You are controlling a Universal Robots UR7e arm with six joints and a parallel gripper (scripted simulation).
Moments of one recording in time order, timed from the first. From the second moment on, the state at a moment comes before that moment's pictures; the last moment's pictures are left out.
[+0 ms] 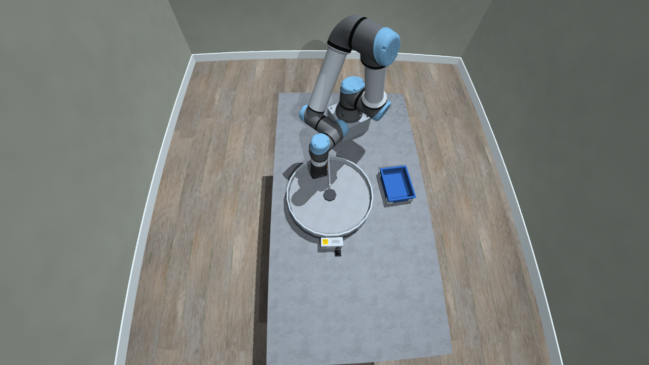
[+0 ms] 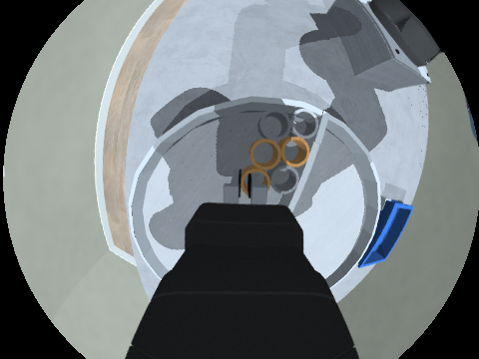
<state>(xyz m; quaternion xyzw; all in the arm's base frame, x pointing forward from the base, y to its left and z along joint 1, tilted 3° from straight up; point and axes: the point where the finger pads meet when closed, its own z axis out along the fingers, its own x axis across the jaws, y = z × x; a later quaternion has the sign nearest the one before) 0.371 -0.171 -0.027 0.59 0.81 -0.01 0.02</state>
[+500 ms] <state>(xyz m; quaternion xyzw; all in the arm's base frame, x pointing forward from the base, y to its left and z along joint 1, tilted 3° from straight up) 0.372 -0.174 -0.027 0.59 0.81 -0.01 0.02</state>
